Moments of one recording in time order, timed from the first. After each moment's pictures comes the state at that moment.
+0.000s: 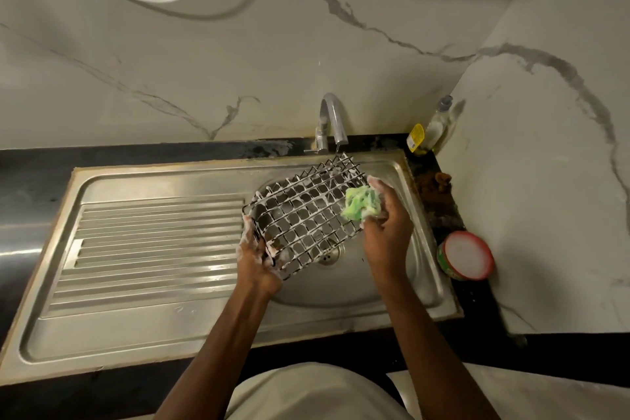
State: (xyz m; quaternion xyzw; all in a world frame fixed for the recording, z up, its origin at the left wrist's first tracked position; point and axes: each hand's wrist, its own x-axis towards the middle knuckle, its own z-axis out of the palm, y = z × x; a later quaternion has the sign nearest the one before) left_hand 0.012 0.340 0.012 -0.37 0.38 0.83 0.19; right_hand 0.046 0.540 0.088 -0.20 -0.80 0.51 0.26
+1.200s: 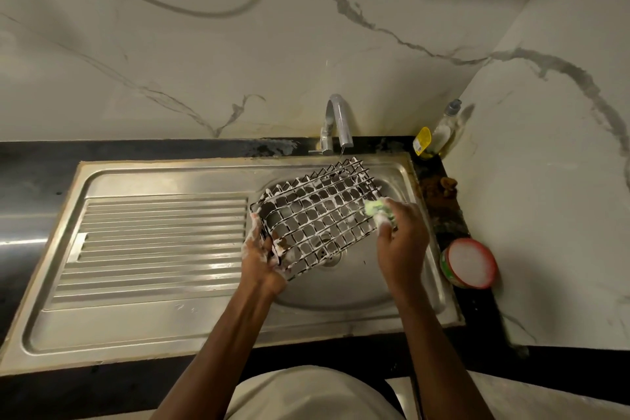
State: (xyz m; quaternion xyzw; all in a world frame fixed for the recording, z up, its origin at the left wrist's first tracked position) left_hand 0.011 0.345 0.018 -0.35 0.37 0.83 0.22; right_hand 0.048 0.575 0.059 -0.17 -0.90 0.32 0.25
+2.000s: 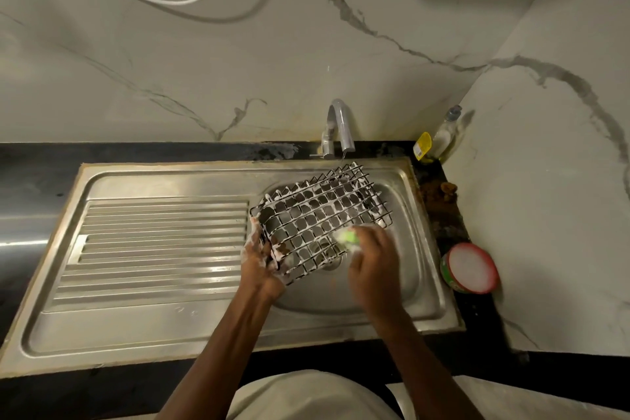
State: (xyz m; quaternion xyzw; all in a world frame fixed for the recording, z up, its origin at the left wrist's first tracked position) left_hand 0.006 0.341 0.005 -0.34 0.40 0.83 0.21; right_hand 0.073 0.526 0.066 -0.07 -0.93 0.30 0.20
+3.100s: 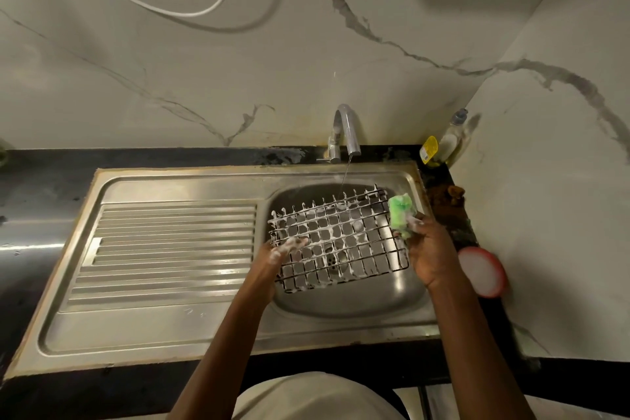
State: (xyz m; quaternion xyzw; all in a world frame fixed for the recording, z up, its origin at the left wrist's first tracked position) left_hand 0.024 0.317 0.017 -0.04 0.67 0.69 0.26; right_hand 0.044 0.610 0.085 -0.28 -0.51 0.81 0.04
